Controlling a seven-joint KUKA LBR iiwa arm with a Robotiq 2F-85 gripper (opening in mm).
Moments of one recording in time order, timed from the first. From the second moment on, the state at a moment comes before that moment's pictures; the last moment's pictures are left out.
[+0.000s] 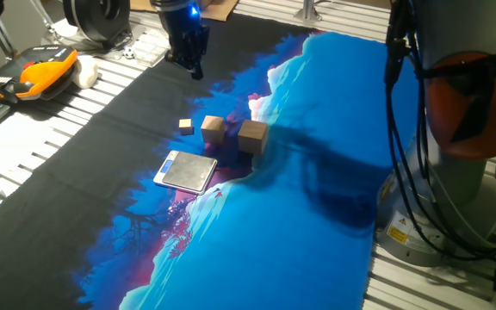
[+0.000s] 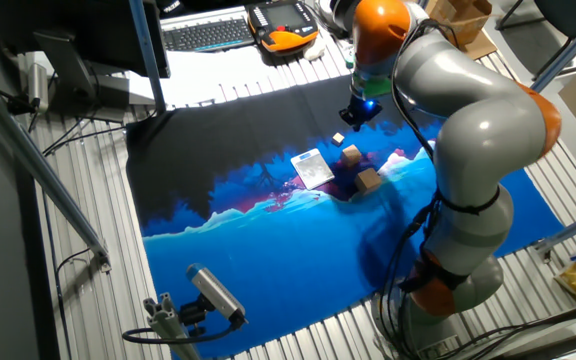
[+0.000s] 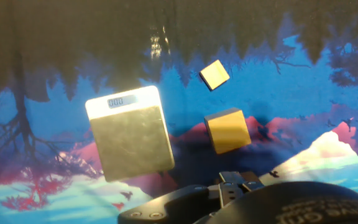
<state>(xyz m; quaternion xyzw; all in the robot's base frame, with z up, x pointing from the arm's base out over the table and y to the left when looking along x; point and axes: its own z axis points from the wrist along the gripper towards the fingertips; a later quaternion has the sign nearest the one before) 0.515 -0.004 0.235 -0.01 -1.00 0.03 0.06</state>
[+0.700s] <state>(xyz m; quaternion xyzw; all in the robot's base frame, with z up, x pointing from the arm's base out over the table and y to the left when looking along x) 0.491 -0.026 0.198 0.04 -0.99 0.08 0.09</state>
